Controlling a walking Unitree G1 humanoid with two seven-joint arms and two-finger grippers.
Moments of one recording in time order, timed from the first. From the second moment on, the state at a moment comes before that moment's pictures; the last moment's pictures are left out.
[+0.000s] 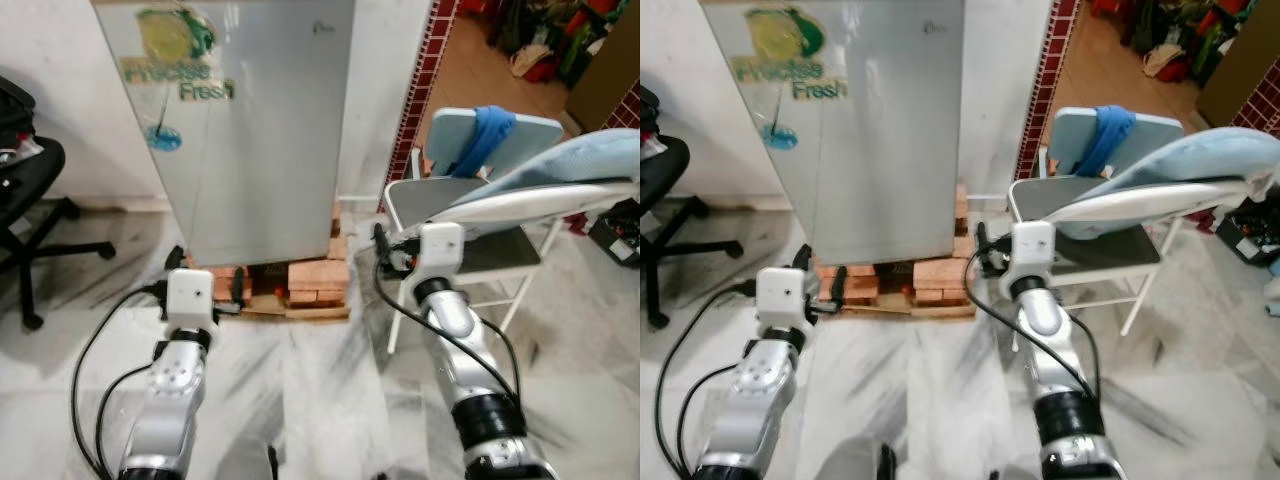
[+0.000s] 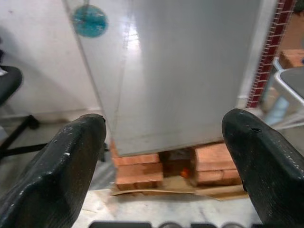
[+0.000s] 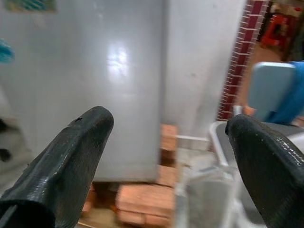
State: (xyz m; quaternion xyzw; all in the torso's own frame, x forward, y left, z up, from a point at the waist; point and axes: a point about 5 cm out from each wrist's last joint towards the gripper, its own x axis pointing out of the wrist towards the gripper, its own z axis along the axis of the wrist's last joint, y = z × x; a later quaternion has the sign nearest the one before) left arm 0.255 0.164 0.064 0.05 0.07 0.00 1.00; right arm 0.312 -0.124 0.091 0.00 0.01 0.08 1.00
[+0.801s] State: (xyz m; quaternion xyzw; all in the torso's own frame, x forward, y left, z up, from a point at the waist) left arm 0.257 0.149 0.065 0.03 0.06 -0.03 1.00; right arm 0.309 -0.155 0.080 -0.01 0.02 0.04 1.00
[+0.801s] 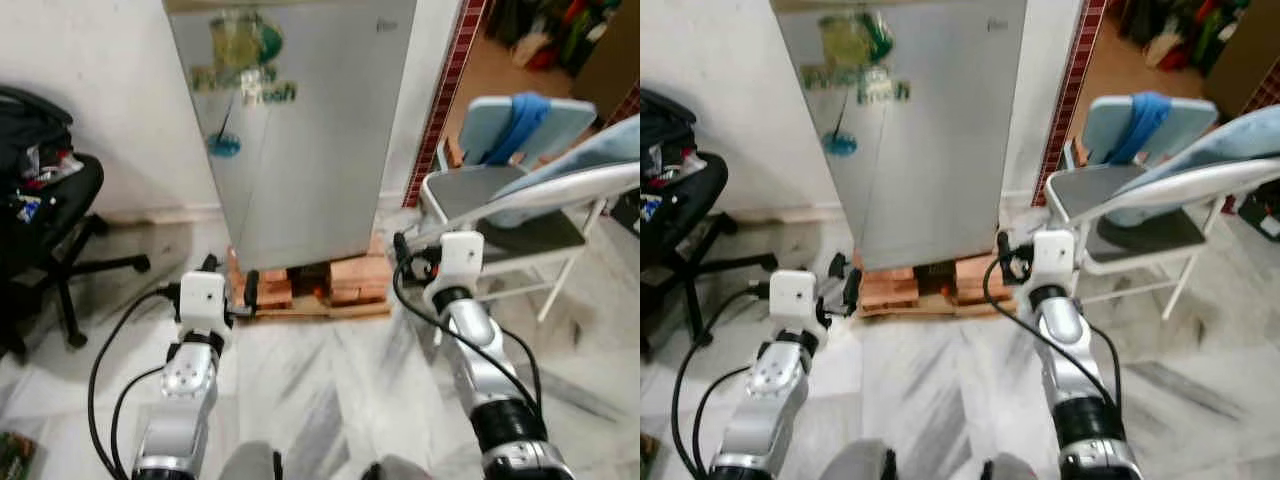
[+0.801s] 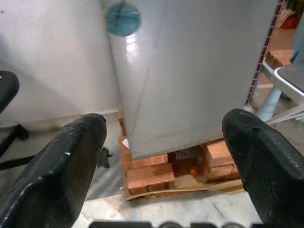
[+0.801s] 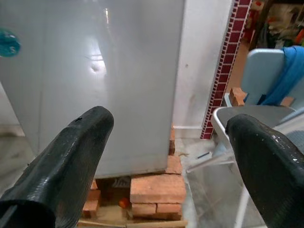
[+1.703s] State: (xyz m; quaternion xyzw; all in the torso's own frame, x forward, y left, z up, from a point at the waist) left arm 0.264 0.144 0.074 0.01 0.04 -0.06 1.00; right arm 0.311 -0.144 0.081 0.01 0.02 0.06 1.00
